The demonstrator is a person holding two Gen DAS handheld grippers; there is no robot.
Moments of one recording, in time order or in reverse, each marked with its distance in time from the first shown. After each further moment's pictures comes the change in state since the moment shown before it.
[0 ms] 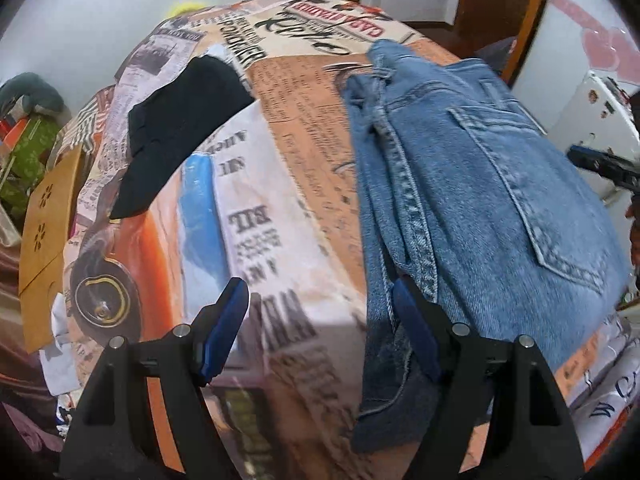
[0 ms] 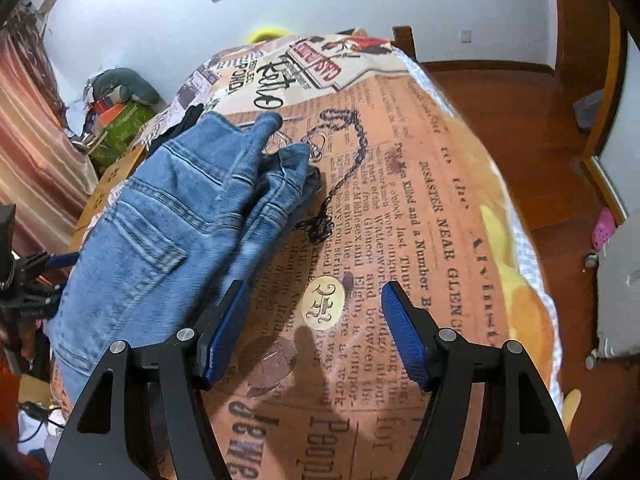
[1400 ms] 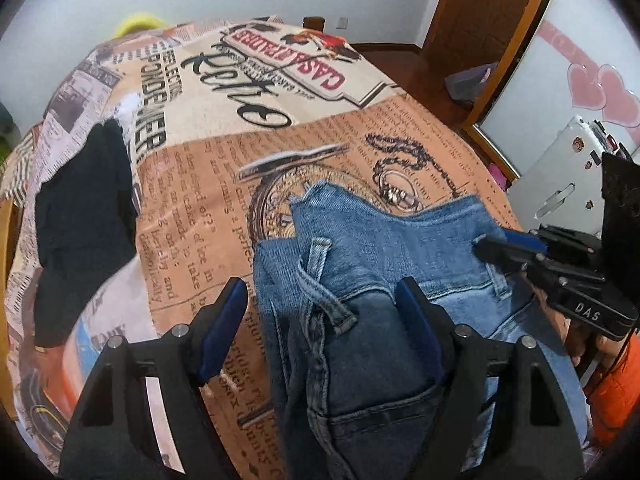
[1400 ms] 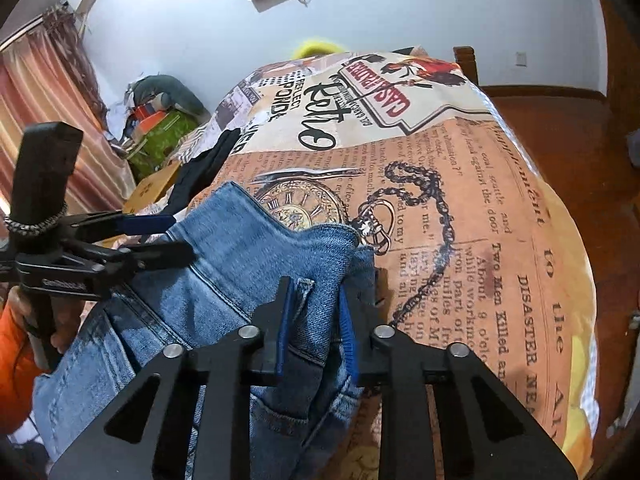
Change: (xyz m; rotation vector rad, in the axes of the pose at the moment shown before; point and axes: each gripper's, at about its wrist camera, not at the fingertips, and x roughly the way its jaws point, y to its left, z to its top) left arm 0.087 -0.031 0.156 -0.021 -0.048 -0.176; right arm 0.075 0.013 0.065 -0.103 -0.063 0.186
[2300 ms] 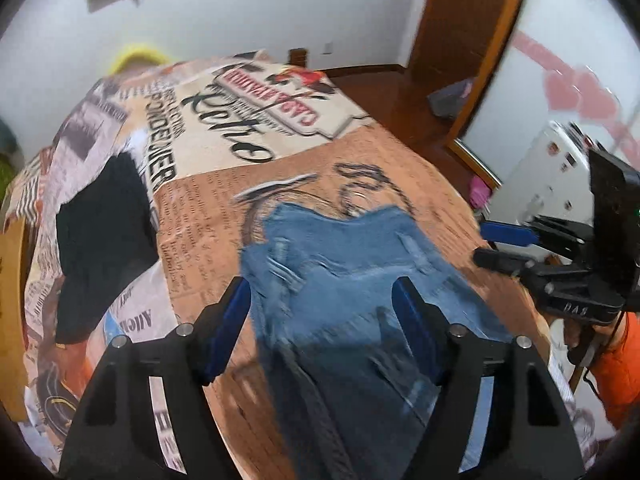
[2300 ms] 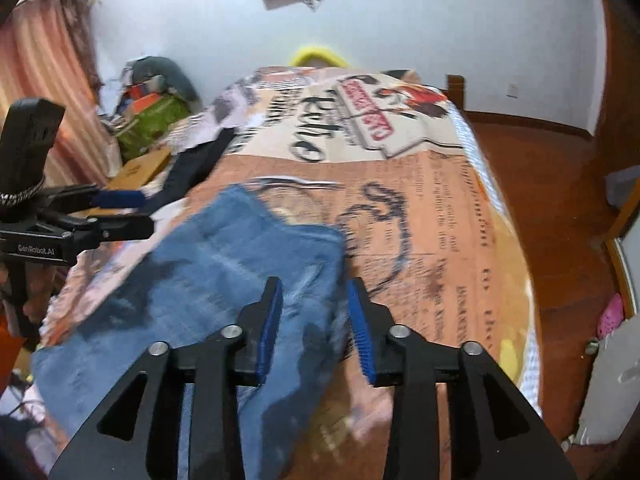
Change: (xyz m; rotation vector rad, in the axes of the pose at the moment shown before) left arm -0.079 -0.035 -0.016 0.070 -0.087 -0.011; right arm -0.061 0.027 -0.004 -0.101 0.026 -0.065
